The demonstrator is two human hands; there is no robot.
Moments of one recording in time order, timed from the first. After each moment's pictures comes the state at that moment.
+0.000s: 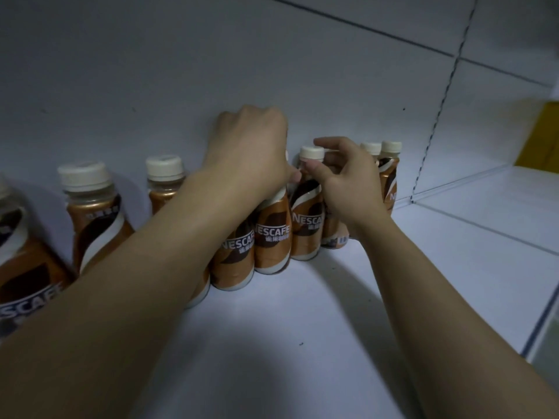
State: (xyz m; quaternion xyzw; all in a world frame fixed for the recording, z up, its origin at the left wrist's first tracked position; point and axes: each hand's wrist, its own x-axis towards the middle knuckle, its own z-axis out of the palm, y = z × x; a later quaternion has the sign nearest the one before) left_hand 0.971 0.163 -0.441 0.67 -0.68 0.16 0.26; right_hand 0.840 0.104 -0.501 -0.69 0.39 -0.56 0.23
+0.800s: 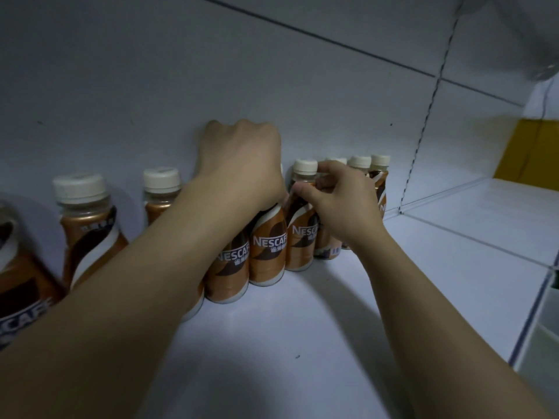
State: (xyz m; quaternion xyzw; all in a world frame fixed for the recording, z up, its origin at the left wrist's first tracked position) left_hand 0.977 0.157 -0.443 0.68 -0.65 0.26 0.20; right_hand 0.835 0.104 -0.504 -0.72 0.48 -0.50 0.07
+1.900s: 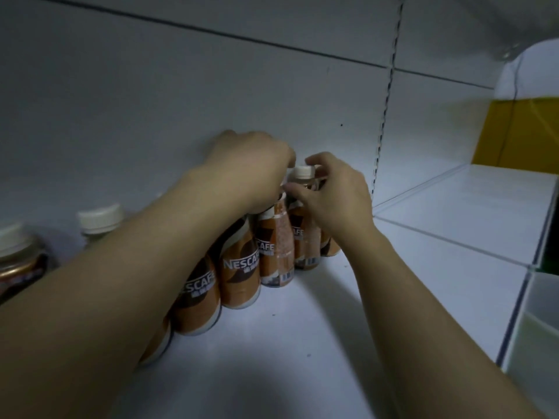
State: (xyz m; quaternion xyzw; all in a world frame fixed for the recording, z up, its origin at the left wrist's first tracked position) left_hand 0.893 0.092 -0.422 0.62 -0.74 0.25 0.09; right_hand 0.770 0.033 -0.497 -0.69 0.52 -0.51 0.01
